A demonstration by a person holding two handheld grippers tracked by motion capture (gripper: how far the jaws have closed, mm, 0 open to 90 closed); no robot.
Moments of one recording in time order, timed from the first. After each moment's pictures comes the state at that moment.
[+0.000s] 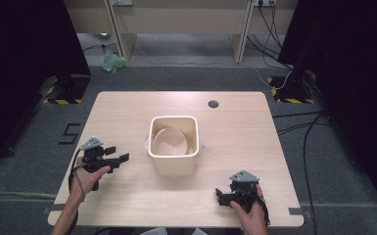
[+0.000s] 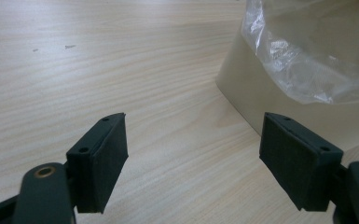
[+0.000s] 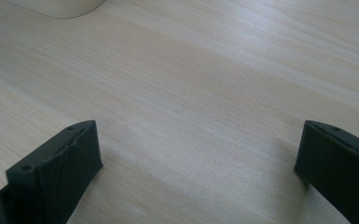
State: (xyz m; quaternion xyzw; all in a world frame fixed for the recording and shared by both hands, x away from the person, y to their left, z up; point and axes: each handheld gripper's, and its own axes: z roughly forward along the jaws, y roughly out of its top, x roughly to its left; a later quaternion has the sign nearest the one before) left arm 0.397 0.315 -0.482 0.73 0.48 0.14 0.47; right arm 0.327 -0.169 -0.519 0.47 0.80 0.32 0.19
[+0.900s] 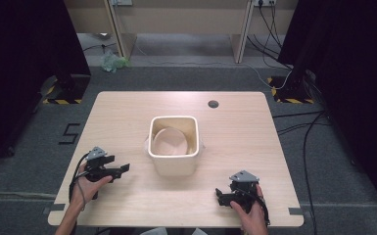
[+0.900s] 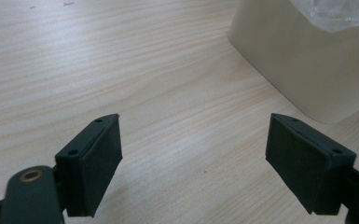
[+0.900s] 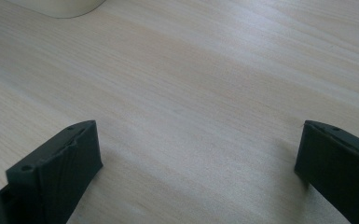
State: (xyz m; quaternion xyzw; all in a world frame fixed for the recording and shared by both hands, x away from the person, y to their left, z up) left arm 0.381 0.312 -0.504 0.75 0.48 0.15 0.43; right arm 0.327 -0.169 -0.519 0.47 0.80 0.32 0.19
